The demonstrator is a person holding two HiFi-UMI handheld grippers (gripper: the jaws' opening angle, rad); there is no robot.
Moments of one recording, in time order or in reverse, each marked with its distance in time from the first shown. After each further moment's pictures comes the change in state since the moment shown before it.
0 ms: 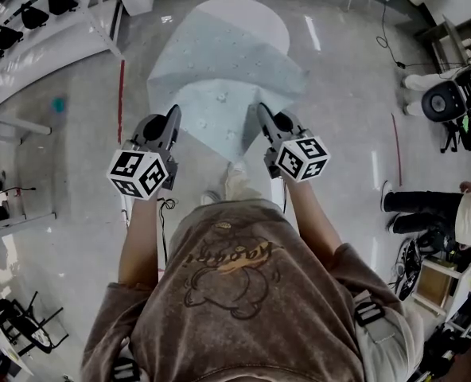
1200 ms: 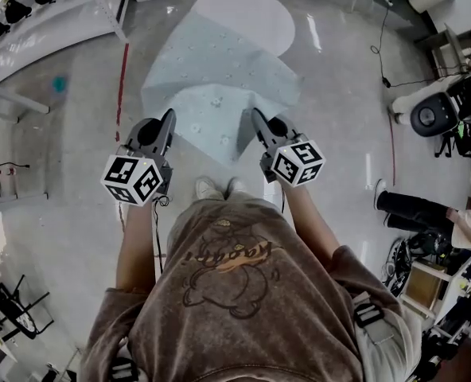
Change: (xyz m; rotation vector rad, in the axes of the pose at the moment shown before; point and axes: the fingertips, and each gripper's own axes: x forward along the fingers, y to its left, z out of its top) left arm -0.105 -0.033 -0.030 -0.022 -0.015 0.046; right arm -0.056 0.079 -0.047 -0.033 0.050 0.077
